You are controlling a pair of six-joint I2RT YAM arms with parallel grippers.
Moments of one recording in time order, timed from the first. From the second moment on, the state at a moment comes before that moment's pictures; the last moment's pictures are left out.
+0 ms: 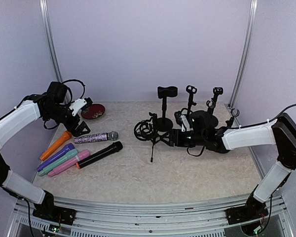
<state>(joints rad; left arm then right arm) -0.22 1.38 1.22 -0.80 0.22 0.58 0.70 1.63 0.88 0.26 -0.25 0.58</state>
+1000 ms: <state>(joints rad) -0.14 1.34 1.14 -0.69 0.21 0.53 0.78 2.07 1.20 0.22 -0.21 0.54</state>
